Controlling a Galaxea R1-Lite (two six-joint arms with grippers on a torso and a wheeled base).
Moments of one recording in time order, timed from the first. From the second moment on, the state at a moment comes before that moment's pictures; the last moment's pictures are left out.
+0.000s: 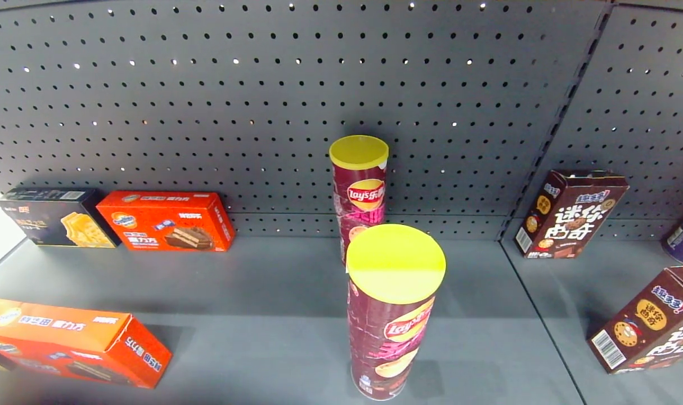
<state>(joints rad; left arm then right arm) 0.00 0.00 0.00 0.00 -0.08 0.04 0.25 0.38 -0.53 0.02 0.04 -0.01</state>
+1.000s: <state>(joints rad) 0.00 0.00 0.00 0.00 -0.08 0.04 0.57 1.12 -0.85 -0.08 0.14 -0.21</state>
